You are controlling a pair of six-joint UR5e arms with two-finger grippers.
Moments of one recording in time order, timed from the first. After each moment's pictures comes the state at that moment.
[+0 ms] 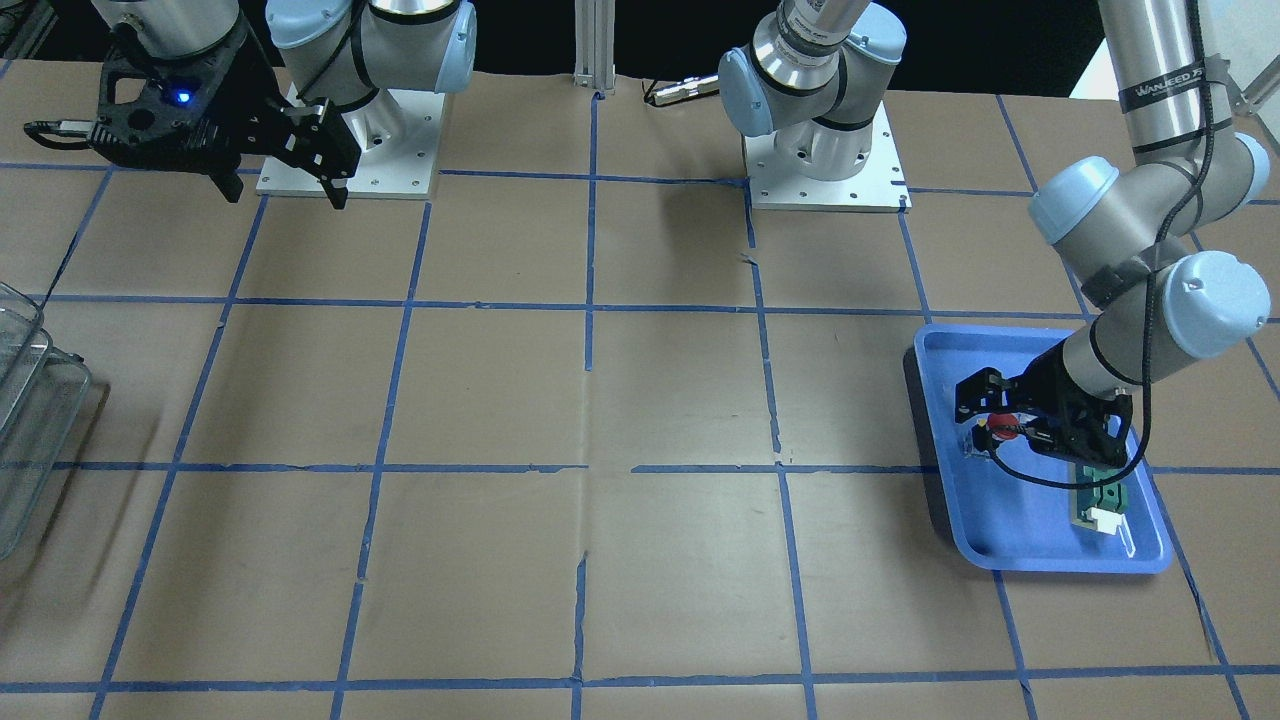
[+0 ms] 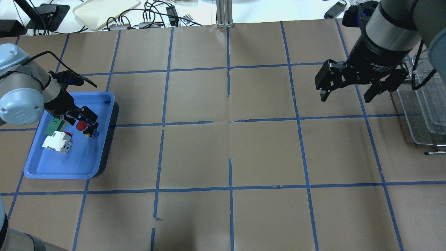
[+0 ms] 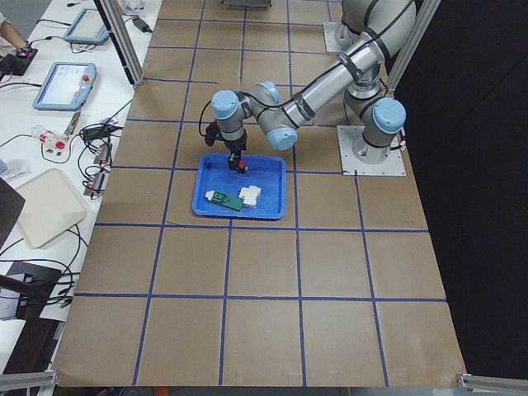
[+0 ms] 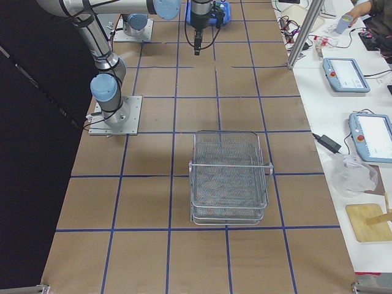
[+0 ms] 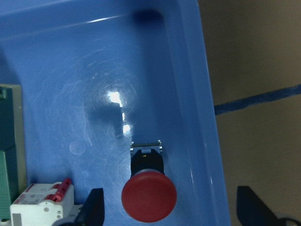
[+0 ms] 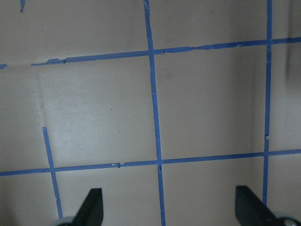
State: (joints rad) left arm -1.11 -1.89 -1.87 -1.08 1.56 0.67; right arm 1.52 -1.69 1.66 -1.49 -1.55 0.02
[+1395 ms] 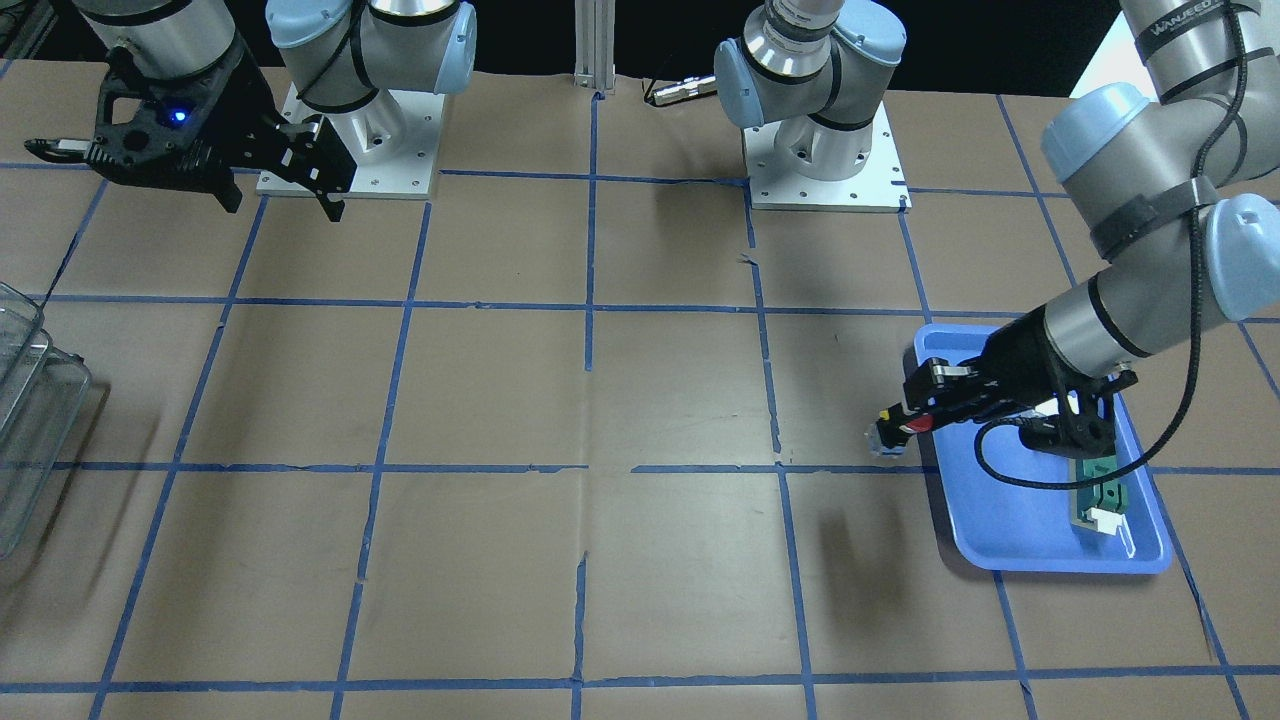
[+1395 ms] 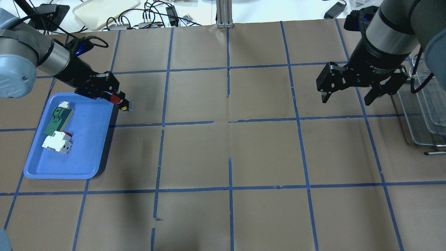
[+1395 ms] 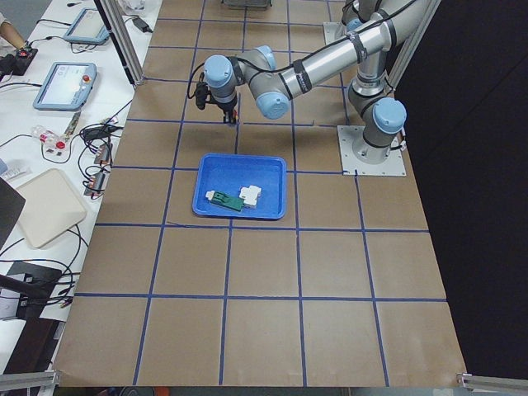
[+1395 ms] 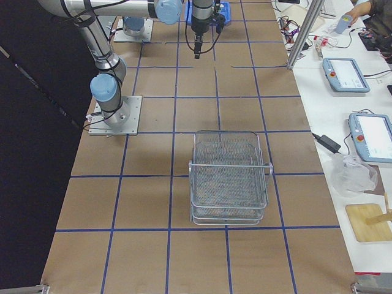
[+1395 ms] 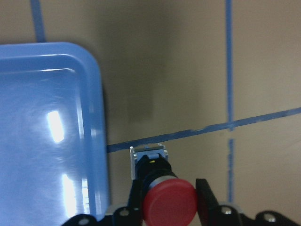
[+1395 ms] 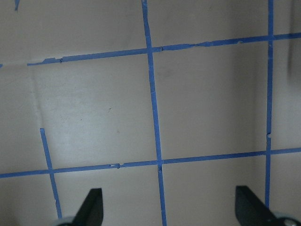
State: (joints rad) left arm -1.26 -1.79 -1.72 -1.36 1.11 0.21; right arm 1.49 -1.67 1.67 -1.50 -1.55 0.04
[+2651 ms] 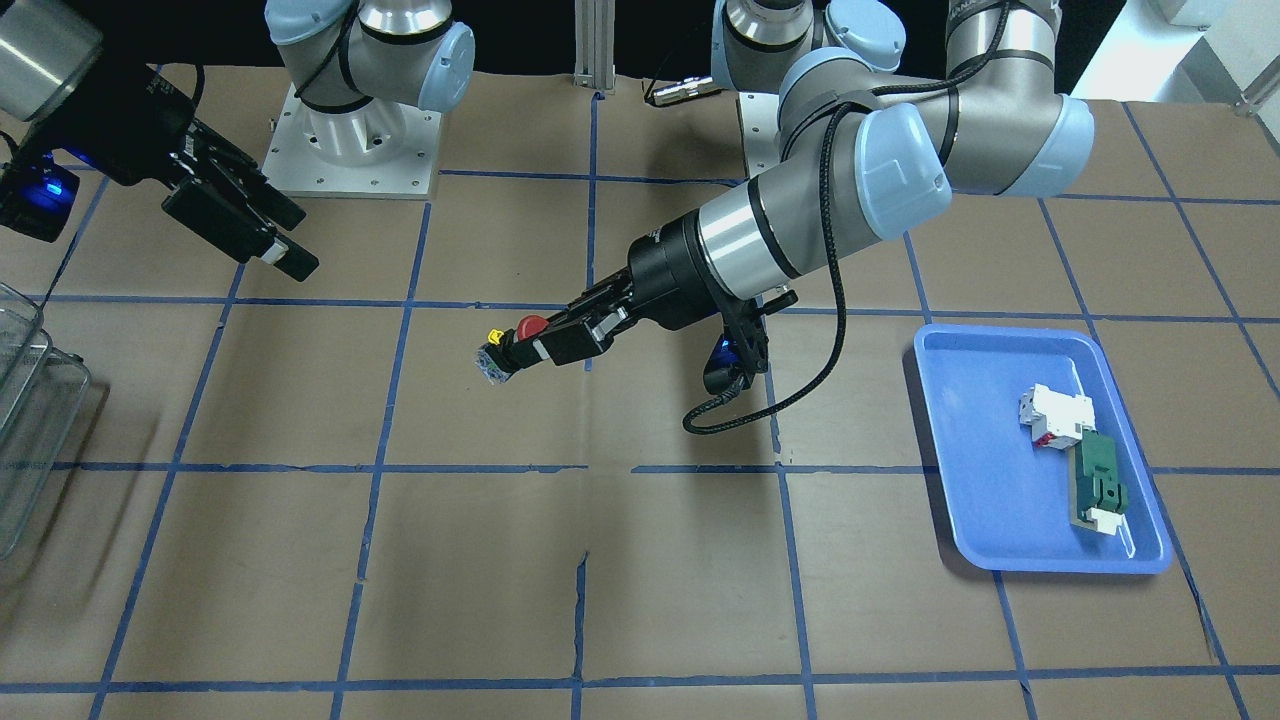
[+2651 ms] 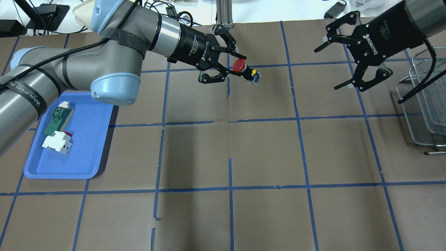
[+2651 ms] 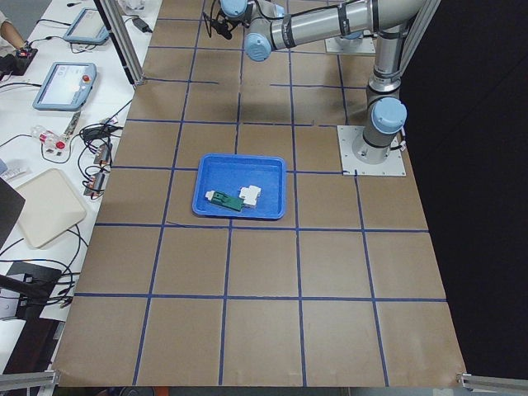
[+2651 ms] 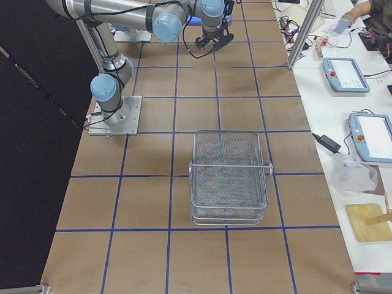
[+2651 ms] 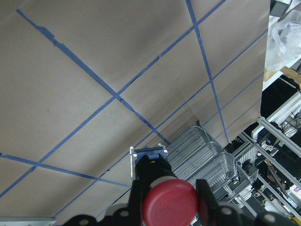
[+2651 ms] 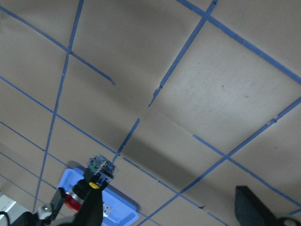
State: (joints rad) left arm -1.70 -1.81 -1.70 -0.96 0.68 -1.24; right arm 1.29 -1.63 1.67 -1.50 -0.93 0.74
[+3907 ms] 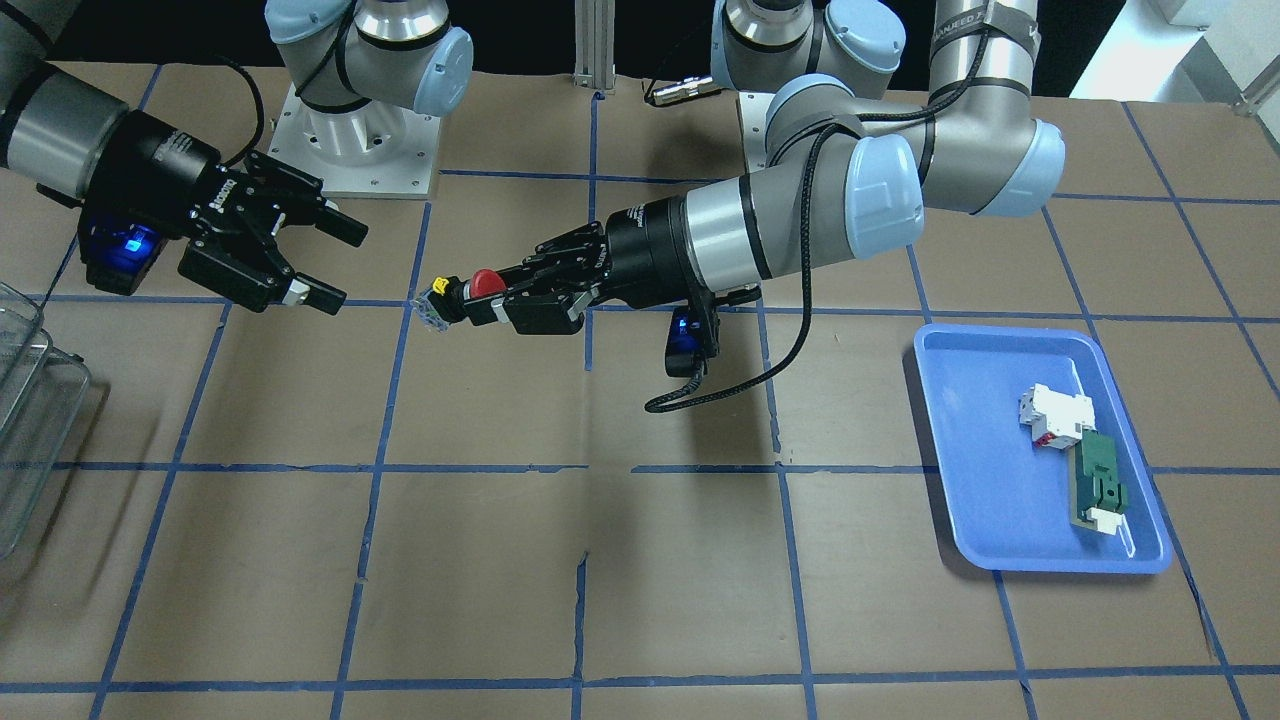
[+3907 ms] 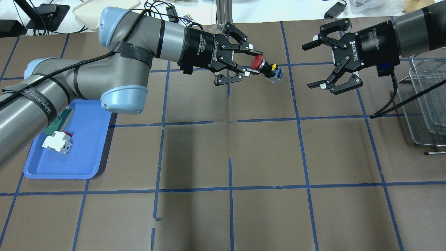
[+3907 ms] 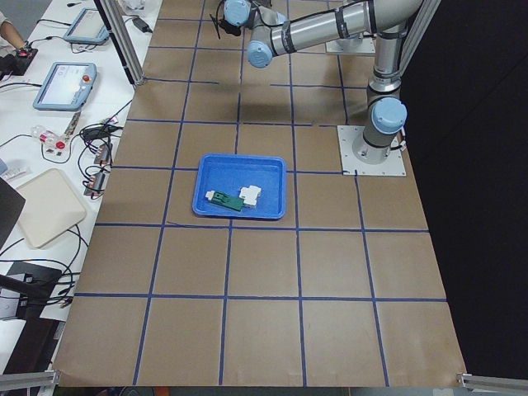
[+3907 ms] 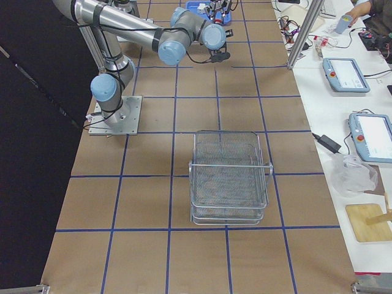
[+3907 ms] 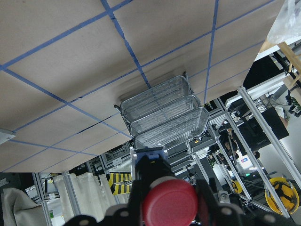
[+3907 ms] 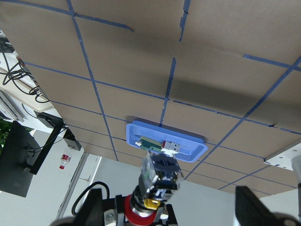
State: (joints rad) left arm -1.70 -1.83 -1.76 -0.82 0.43 -1.43; right arm 1.23 -1.63 1.81 -1.49 -0.63 0.89
